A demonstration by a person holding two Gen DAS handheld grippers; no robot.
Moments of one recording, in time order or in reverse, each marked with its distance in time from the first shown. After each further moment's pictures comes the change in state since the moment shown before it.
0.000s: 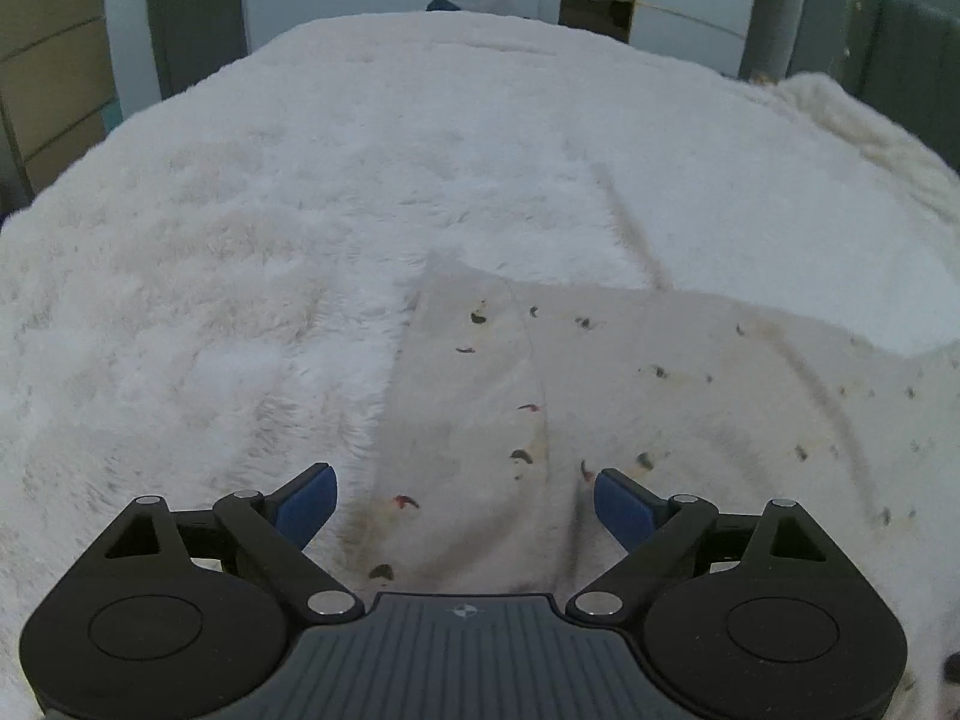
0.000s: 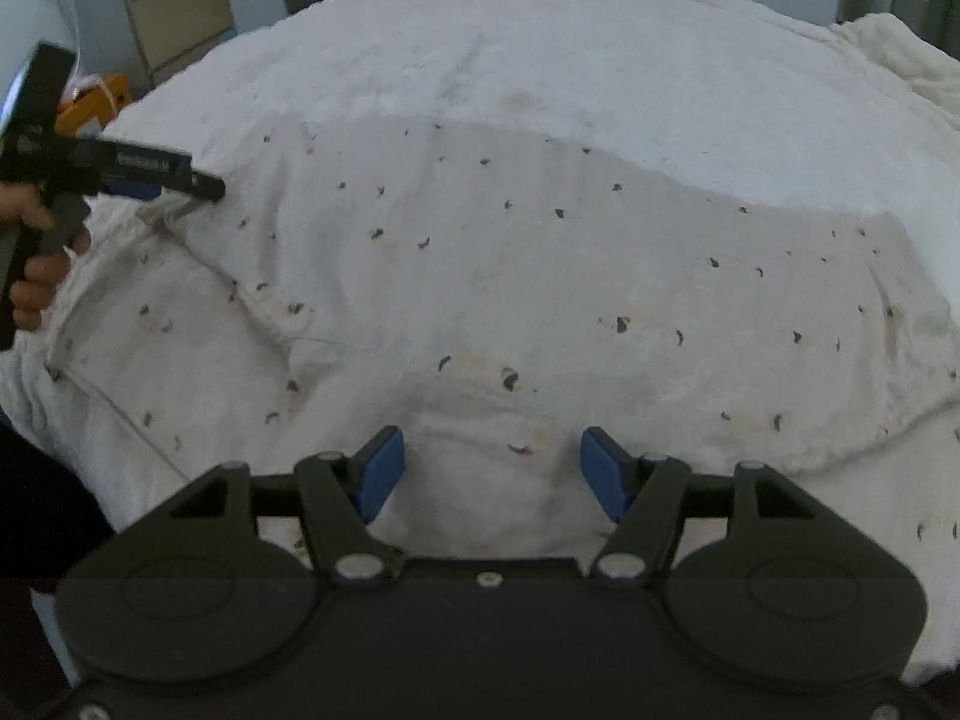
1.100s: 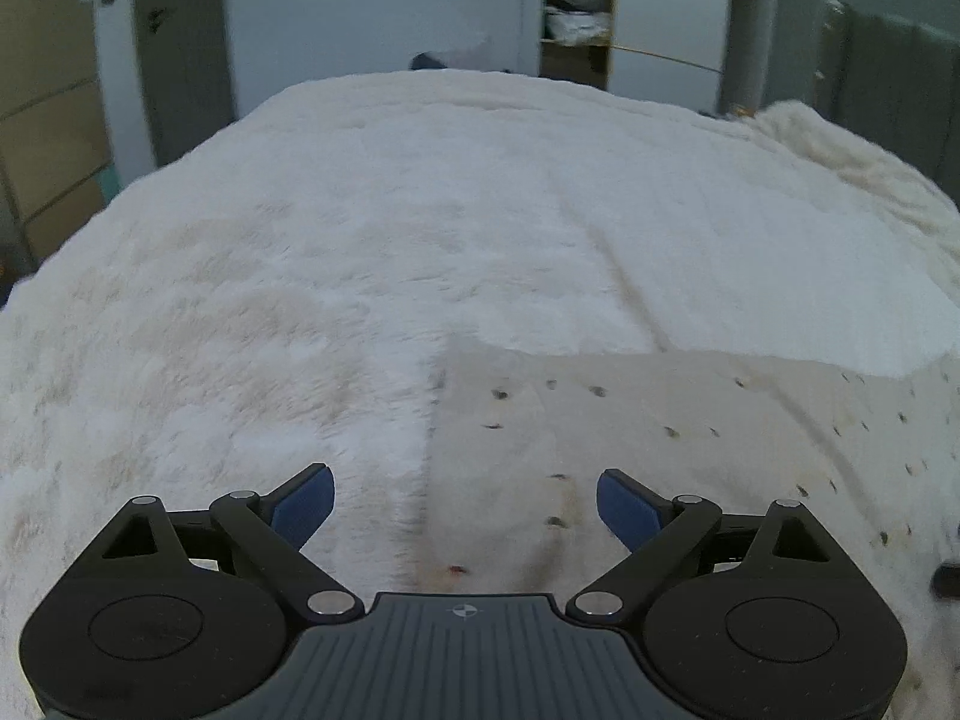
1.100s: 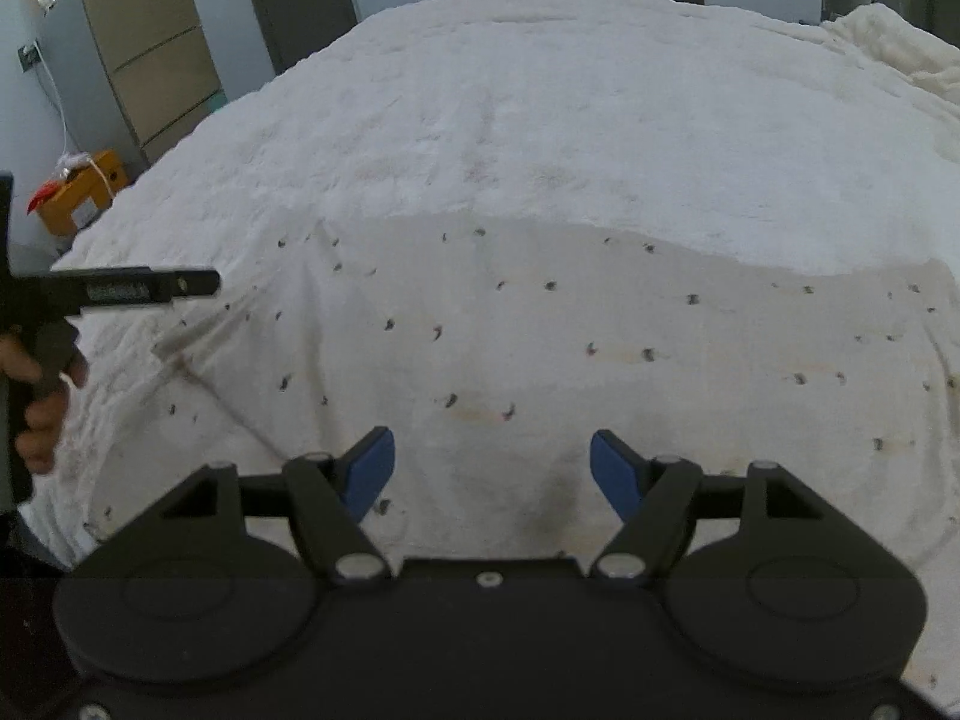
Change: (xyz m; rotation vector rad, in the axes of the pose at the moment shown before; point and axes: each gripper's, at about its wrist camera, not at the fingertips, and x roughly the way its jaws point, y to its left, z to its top) left arm -0.006 0.039 -0.001 0.003 -0.103 -0.013; right arm 0.036 0.041 0.044 0.052 -0.022 0.020
